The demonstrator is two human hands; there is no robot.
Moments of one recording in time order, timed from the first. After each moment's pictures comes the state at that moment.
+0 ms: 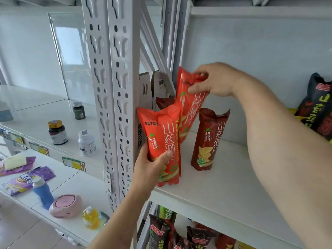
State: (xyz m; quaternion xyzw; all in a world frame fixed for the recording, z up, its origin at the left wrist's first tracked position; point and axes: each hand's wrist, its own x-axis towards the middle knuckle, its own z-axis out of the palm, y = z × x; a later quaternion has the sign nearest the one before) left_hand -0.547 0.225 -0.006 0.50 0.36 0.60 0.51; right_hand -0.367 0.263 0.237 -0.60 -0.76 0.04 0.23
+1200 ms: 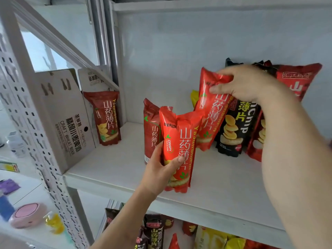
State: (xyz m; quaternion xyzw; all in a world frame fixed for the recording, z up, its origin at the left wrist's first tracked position) left_hand -0.330 0.148 -0.015 0.60 0.31 0.49 0.56; right_hand -0.115 0.126 0.217 -0.70 -0.65 0.01 0.29
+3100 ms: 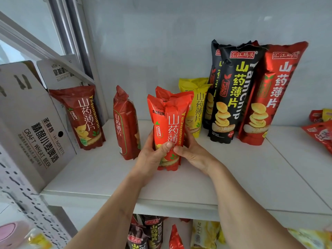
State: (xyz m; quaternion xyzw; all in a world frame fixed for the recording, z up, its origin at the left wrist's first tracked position) left_hand -0.326 0.222 -0.024 0.60 0.24 0.44 0.63; right_hand -0.158 0.172 -0.013 -0.53 -0.56 0.43 0.47
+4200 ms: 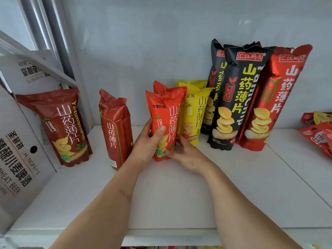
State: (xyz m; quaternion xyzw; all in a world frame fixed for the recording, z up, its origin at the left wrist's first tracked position) left_hand -0.299 0.306 -0.006 0.61 0.23 0.44 0.62; right_hand -0.152 0.234 -0.029 -0.66 -0.55 0.30 0.41
